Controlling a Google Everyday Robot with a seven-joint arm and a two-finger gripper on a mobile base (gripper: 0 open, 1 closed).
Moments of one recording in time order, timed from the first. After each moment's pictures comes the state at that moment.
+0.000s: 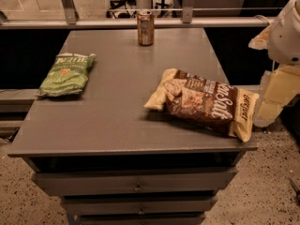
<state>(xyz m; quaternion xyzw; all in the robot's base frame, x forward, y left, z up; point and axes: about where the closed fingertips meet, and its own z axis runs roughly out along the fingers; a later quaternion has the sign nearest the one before) 0.438 -0.217 0.976 -0.60 0.78 -0.03 0.16</state>
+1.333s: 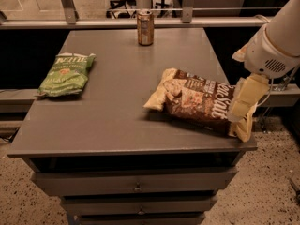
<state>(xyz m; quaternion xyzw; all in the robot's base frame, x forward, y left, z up) 0.495 -0.212 0.918 -0.58 0.79 0.01 0.19</state>
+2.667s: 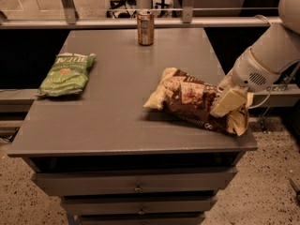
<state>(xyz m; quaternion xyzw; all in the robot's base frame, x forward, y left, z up) 0.506 -0.196 0.860 -0.54 0.81 0.12 0.17</state>
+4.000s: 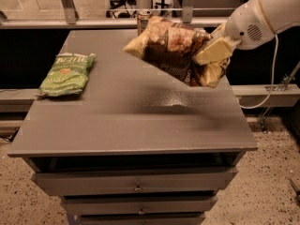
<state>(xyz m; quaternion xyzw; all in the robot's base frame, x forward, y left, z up) 0.562 -0.146 0.967 -0.52 0.76 0.20 0.34</state>
